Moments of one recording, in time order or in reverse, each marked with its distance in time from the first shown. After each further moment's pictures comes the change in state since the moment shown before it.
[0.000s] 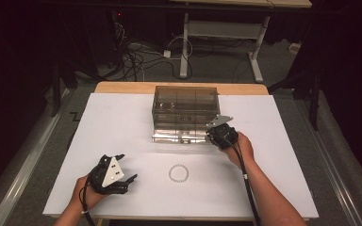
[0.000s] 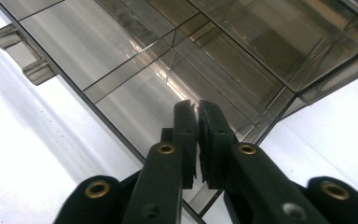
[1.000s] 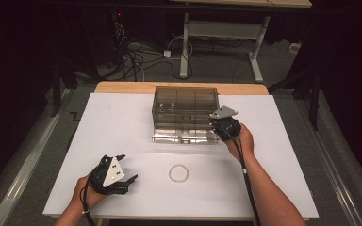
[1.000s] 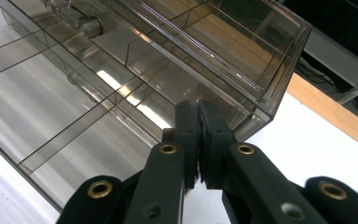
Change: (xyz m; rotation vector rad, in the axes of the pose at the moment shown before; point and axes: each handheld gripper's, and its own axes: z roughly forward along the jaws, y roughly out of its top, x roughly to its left) left arm -0.001 0.000 0.002 0.007 -0.011 0.003; right arm -0.015 0.016 -0.007 -0.124 -0.140 0.030
